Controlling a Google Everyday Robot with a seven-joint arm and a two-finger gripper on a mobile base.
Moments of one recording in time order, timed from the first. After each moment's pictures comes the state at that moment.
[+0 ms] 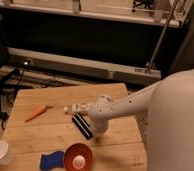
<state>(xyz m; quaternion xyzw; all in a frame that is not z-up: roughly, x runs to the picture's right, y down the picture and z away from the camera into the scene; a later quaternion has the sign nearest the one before) 0.008 0.231 0.809 -0.27 0.19 0.60 0.73</state>
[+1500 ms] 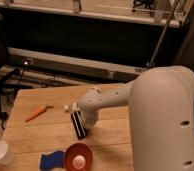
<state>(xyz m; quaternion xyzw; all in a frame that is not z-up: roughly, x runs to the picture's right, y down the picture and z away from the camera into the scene) -0.055 0.210 0.842 -0.30 0.17 0.60 0.72</state>
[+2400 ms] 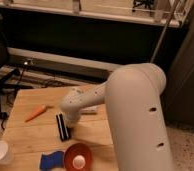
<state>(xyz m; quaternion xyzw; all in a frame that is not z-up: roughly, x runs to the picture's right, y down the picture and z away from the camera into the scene) -0.161 0.211 0.848 -0.32 0.11 0.52 0.79</state>
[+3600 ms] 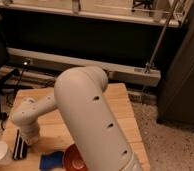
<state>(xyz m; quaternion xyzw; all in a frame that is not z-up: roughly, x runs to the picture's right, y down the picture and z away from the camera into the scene) -0.362 0.291 0.792 -0.41 0.06 0.34 0.84</state>
